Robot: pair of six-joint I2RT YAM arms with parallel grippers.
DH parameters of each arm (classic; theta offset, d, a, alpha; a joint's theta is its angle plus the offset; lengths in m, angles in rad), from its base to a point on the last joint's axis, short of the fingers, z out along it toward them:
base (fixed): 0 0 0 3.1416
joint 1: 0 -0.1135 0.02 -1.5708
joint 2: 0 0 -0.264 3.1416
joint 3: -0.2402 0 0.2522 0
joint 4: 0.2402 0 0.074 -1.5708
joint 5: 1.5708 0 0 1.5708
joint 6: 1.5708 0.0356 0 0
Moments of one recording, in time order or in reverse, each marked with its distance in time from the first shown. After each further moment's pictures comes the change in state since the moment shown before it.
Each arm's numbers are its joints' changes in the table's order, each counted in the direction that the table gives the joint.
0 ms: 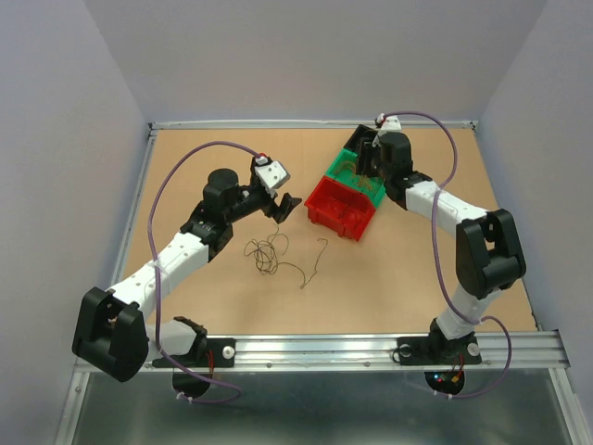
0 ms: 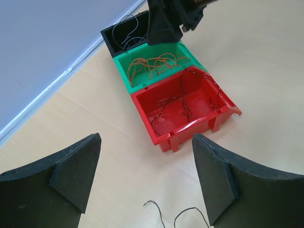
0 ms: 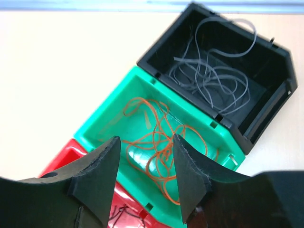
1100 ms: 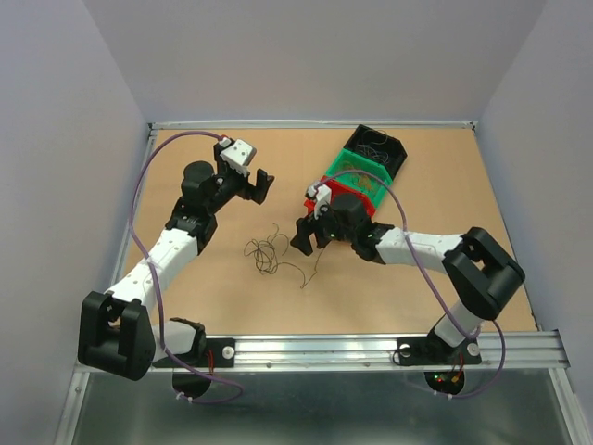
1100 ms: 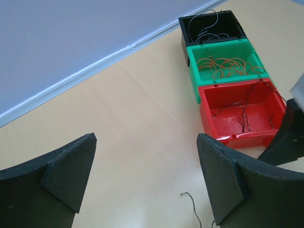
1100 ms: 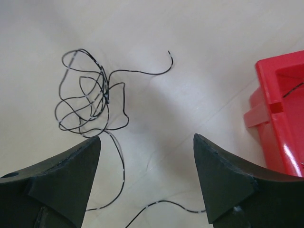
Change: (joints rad) left arm -0.188 -0.005 0.000 -0.043 -0.120 -0.124; right arm -0.425 0.154 0.352 -0.156 -0.386 -0.026
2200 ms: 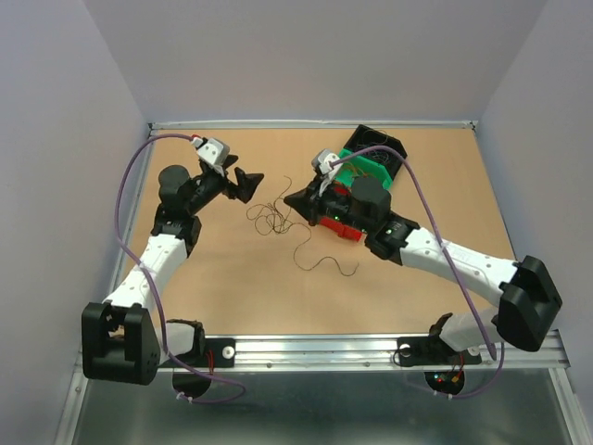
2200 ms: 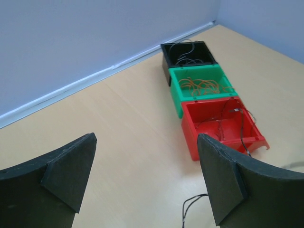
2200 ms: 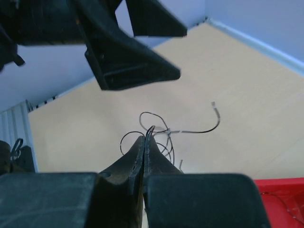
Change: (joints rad) left arm -0.147 0.031 0.048 -0.129 0.234 -0.152; right arm -0.083 0.191 -0.153 -0.039 0.034 -0.027
